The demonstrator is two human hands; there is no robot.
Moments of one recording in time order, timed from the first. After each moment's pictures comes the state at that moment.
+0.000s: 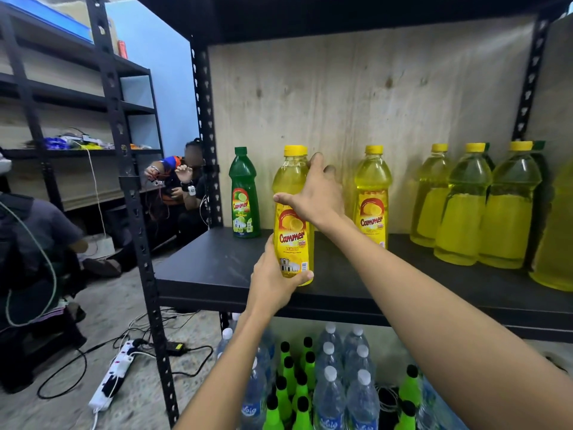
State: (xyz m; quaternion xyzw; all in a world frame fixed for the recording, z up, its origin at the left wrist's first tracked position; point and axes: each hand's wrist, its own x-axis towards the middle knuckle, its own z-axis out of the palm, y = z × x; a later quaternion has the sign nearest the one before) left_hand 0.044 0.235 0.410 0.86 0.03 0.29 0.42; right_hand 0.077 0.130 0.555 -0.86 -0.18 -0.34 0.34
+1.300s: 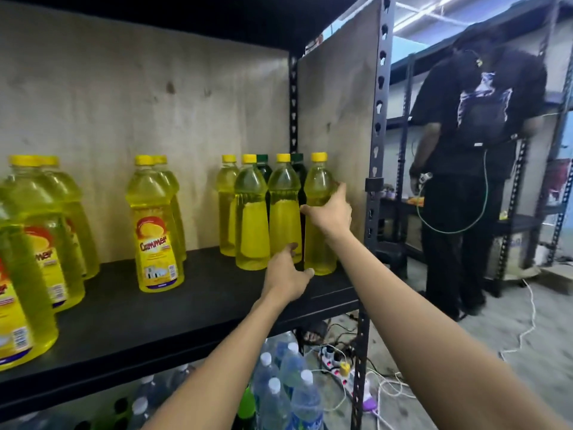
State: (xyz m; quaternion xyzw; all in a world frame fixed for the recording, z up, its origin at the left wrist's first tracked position) left_hand 0.141 -0.152 0.427 0.86 -0.18 0.13 0.45; right_hand 0.128 -0.259 0.524 -0.78 0.13 -0.37 0.48
